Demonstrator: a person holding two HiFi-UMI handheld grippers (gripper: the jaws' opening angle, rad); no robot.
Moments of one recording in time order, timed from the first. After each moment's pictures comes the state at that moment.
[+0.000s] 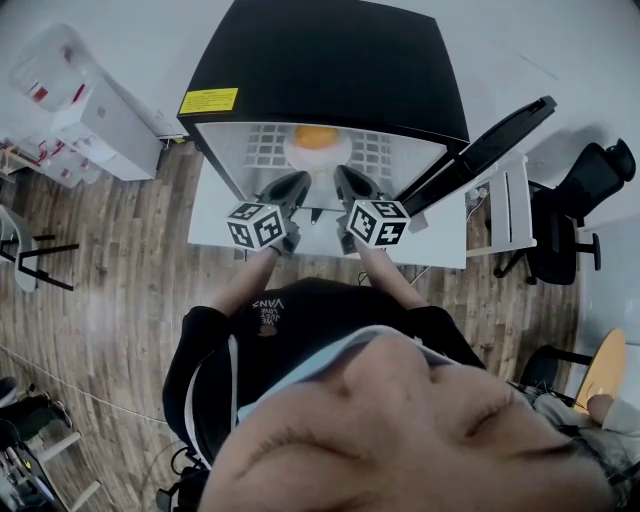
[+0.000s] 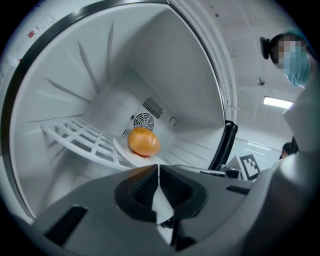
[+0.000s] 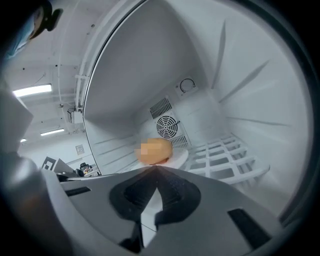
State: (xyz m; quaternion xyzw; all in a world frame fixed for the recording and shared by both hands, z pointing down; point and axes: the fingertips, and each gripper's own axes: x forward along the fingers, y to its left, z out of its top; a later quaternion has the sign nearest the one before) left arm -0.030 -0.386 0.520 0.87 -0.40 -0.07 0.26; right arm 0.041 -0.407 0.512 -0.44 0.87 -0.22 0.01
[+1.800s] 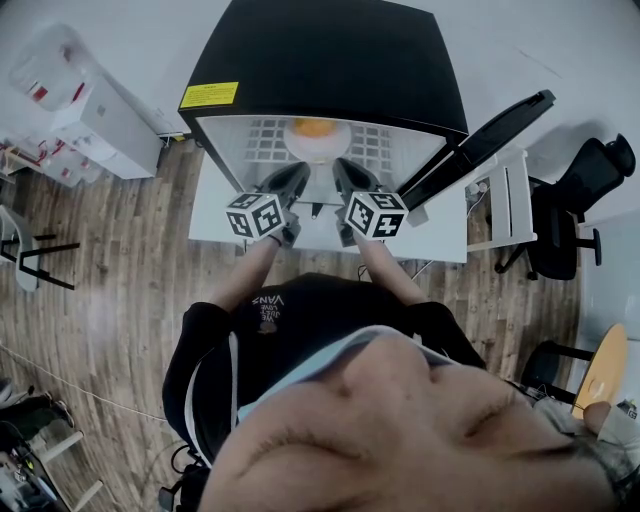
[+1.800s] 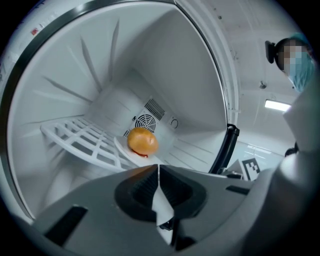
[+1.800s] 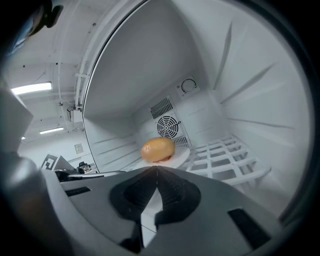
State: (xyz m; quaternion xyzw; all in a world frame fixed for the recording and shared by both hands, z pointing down) left arm -0.035 -0.392 0.517 0.87 -0.40 -0.08 0.27; right arm 0.037 -0.408 0.511 -0.45 0.87 -0.21 0.01
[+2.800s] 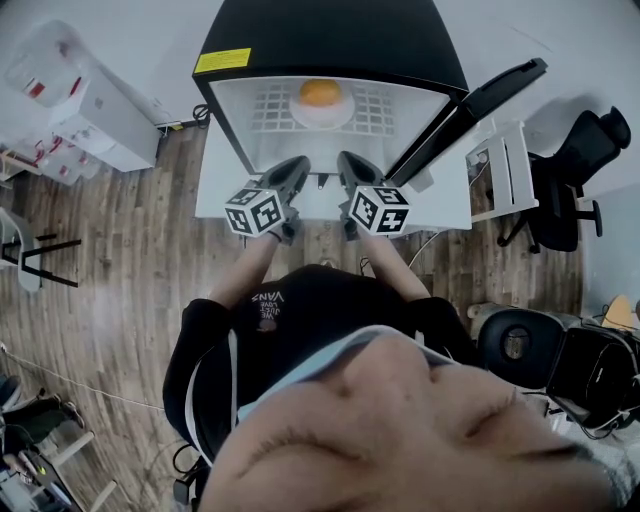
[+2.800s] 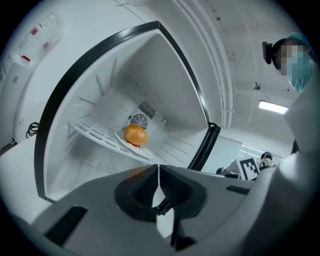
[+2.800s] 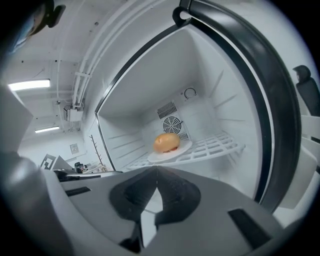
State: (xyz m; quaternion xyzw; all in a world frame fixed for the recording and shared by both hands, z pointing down) left arm -0.047 -0.326 0.515 0.88 -0.38 -0.07 0.27; right arm 0.033 -0.341 0.510 -0.48 0.85 -0.21 0.01
